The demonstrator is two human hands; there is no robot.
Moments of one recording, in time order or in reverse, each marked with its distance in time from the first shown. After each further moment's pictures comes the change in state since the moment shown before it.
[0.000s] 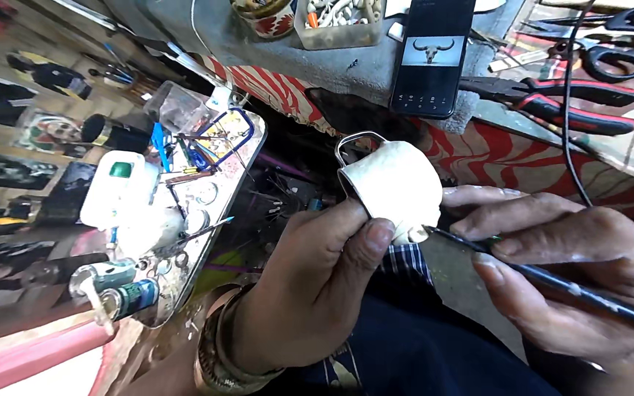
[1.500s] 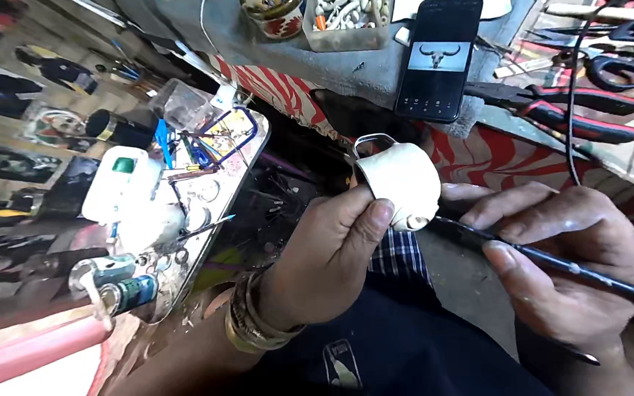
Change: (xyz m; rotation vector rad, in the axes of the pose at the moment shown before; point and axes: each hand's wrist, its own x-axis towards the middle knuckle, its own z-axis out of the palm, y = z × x) left_hand 0.006 -0.018 0.009 -0.068 0.025 -0.116; right_hand -0.004 0.008 0.002 0.104 0.082 0.117
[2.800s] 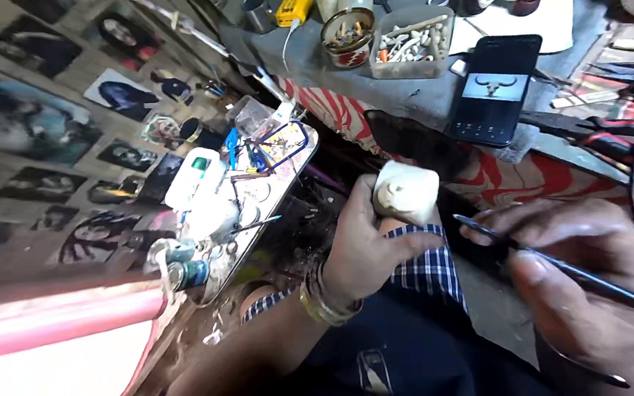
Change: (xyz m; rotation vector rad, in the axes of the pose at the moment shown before) left_hand -0.012 -0.028 0.007 -0.395 0.293 -0.101; right_hand 0.014 0.004 0.029 0.169 -0.045 -0.002
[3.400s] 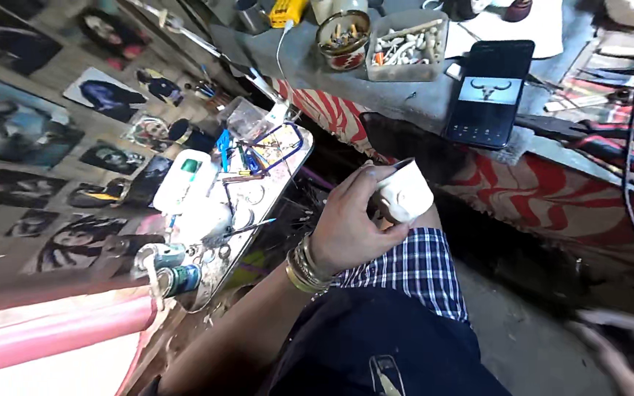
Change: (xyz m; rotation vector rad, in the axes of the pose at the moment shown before) left_hand 0.029 -0.008 -0.033 0.709 -0.101 0.415; right_hand -0.163 -0.045 -0.121 -0.688 0.035 0.652
